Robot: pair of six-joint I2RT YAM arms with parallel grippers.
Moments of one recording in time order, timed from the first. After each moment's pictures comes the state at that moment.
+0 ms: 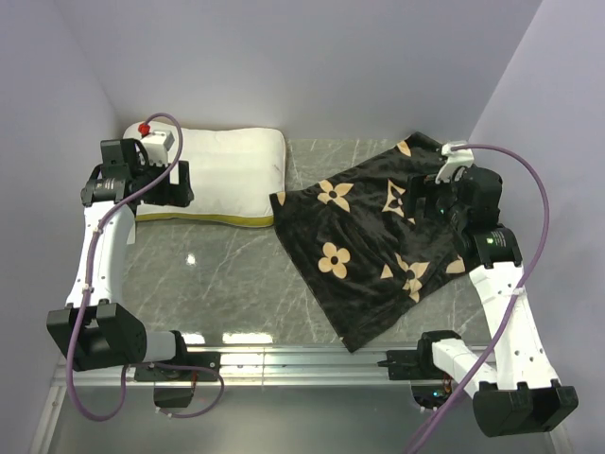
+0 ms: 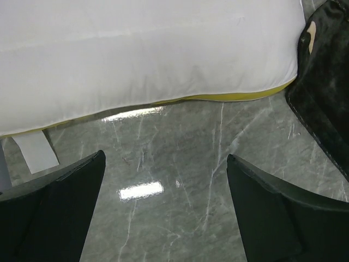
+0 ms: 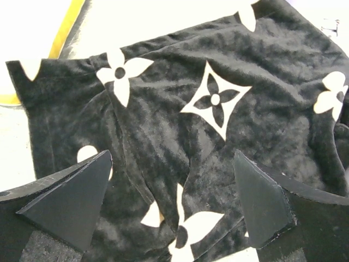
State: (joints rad) left arm 0.14 1.33 1.35 -0.77 0.29 0.17; right arm 0.06 0.95 1.10 -0.55 -0.13 -0.04
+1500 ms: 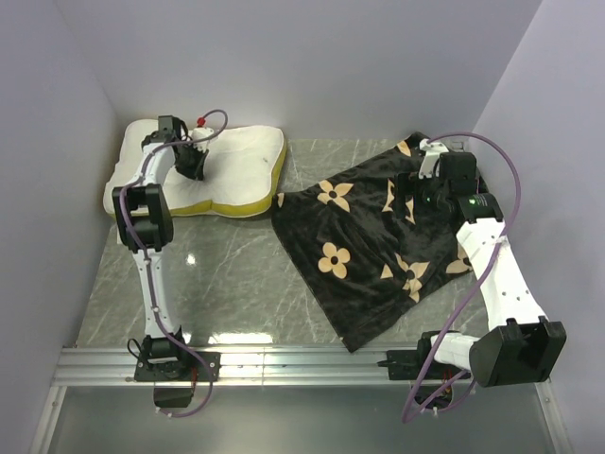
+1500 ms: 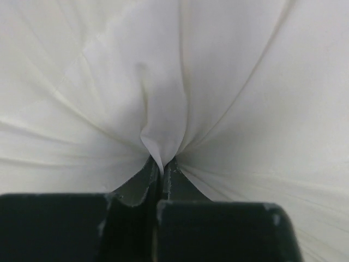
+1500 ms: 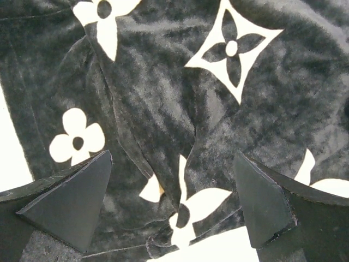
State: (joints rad) left arm 0.09 2.42 2.16 -0.78 0.35 0.57; right arm 0.06 1.22 1.21 -0.71 -0.14 -0.06
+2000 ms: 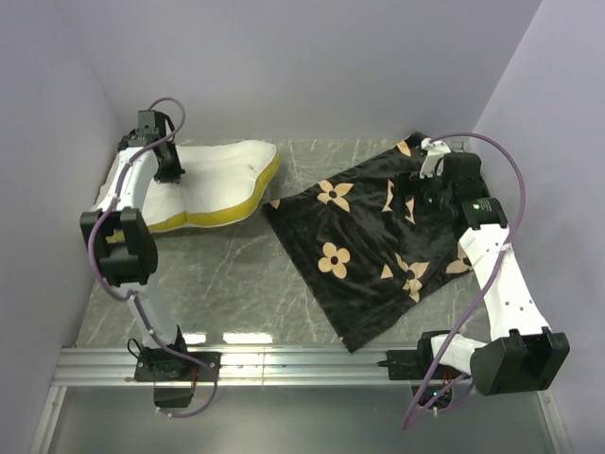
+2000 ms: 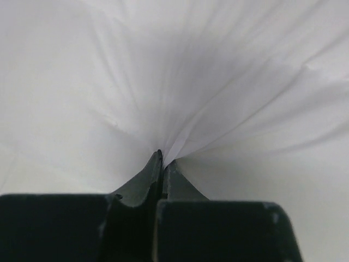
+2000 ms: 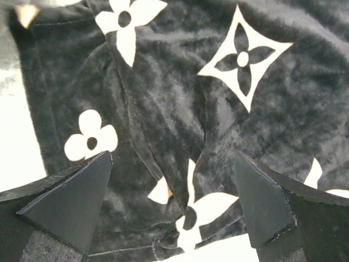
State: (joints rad) left arm 0.09 1.99 1.83 -0.80 -0.04 -0.16; right arm 0.06 1.19 1.20 -0.70 -0.20 -0.06
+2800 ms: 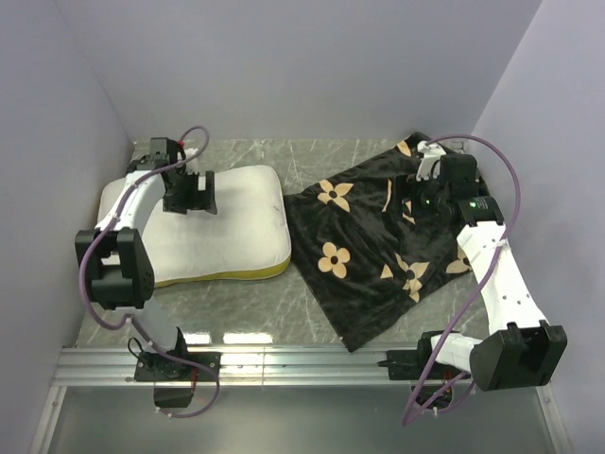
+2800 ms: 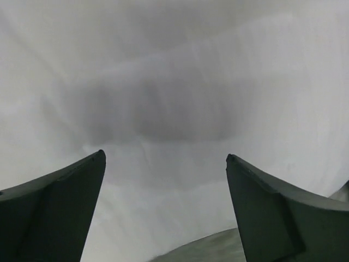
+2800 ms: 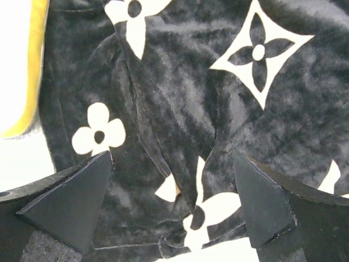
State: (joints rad) left arm 0.04 1.68 1.39 -0.80 0.17 -0.10; right arm 0.06 1.20 1.19 -0.70 -0.24 -0.05
